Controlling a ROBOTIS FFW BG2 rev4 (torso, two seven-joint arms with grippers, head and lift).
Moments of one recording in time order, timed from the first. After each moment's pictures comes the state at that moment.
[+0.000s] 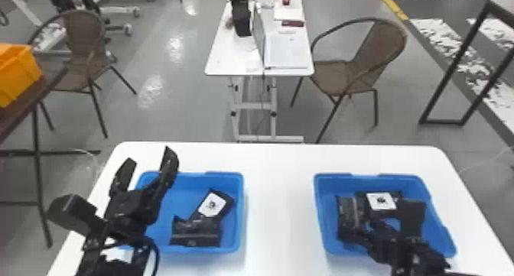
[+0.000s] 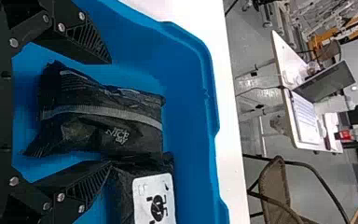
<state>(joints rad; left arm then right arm) 0.30 0.00 0.07 -1.70 0.45 -0.23 -0.16 0.02 -0.17 0.03 -1.20 -0.25 0.29 0.26</state>
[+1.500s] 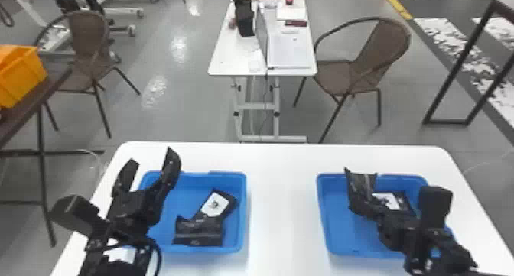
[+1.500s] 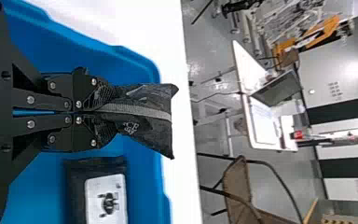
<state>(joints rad) 0.31 0.00 0.08 -1.70 0.45 -0.23 -0.16 0.15 -0.15 -0.04 -1.53 -0.25 0.33 0.26</state>
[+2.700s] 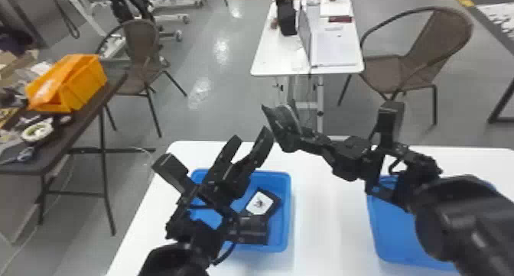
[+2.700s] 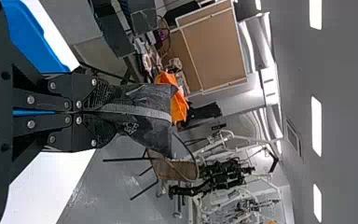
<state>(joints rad) 0.20 0.00 0.00 -1.76 0.60 0.07 -0.33 -0.27 -0.15 0.39 -1.35 -0.42 0.21 0.66</state>
